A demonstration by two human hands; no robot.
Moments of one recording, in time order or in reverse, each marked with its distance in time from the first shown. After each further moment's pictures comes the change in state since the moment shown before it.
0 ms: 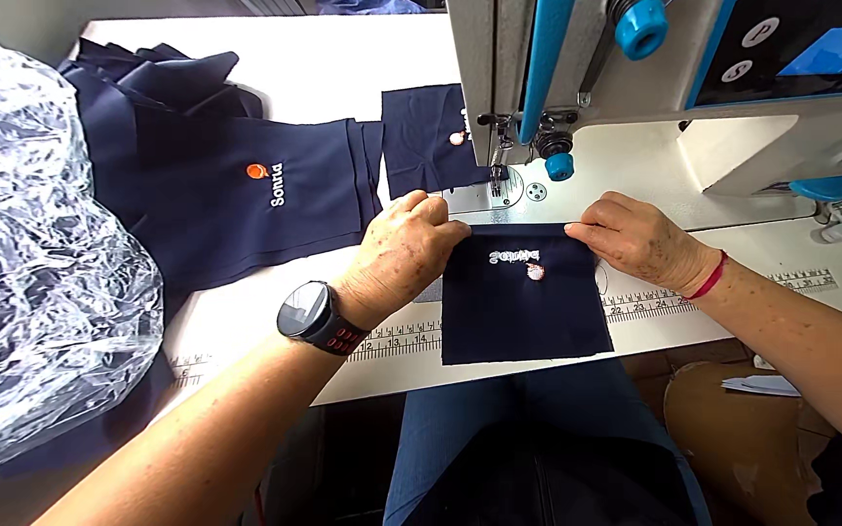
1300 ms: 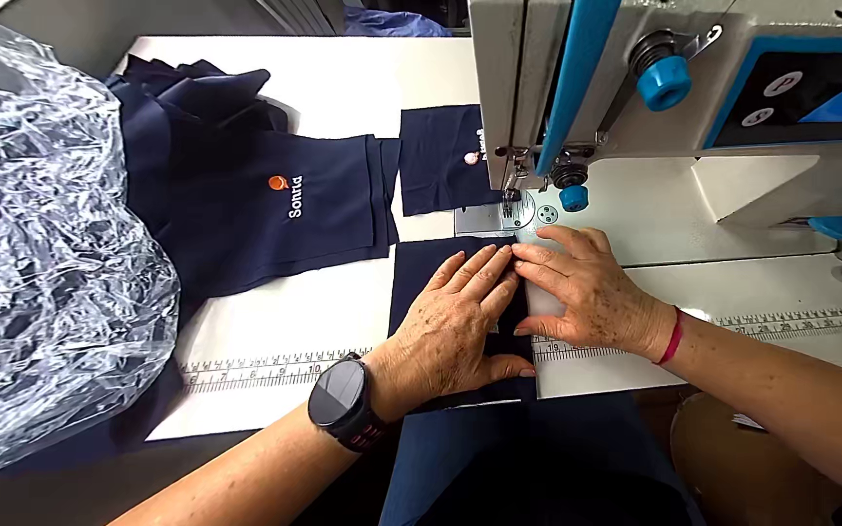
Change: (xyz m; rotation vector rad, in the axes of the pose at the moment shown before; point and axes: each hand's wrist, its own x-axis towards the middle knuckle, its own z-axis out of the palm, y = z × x) left_hand -0.025 0.054 0.024 -0.006 -0.120 -0.069; right_hand 0.029 -0.052 0.031 0.054 -0.092 0.213
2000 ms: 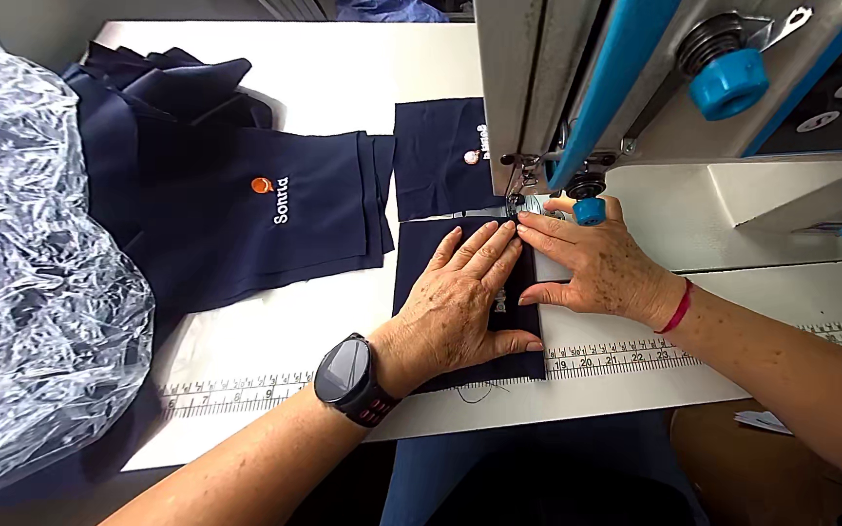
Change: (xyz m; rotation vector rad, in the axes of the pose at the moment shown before) left_hand 0.023 -0.023 0.008 -0.029 -0.007 -0.037; right_hand 0.022 0.038 0.007 -0.051 -0.006 0.014
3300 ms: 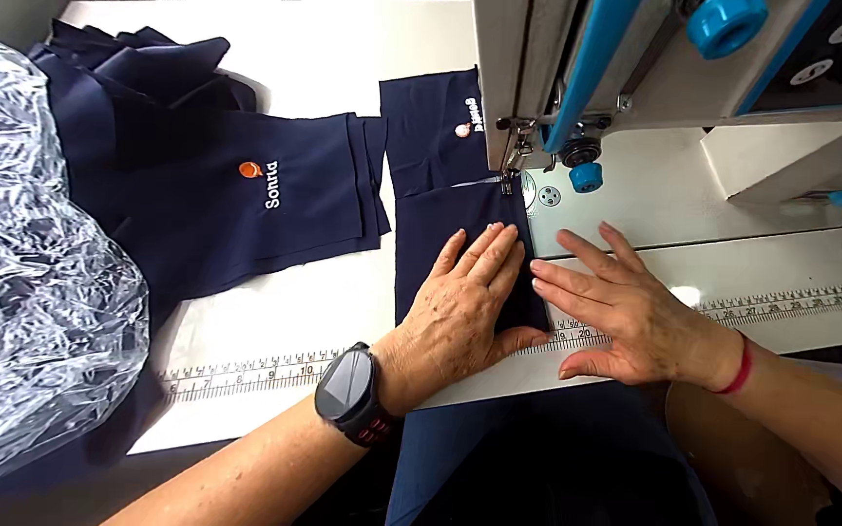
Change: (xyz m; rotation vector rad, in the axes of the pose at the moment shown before) left_hand -0.016 0.021 -0.003 -0.003 0.002 0.027; right_hand -0.057 -0.049 -0.032 0.151 -0.082 -0.057
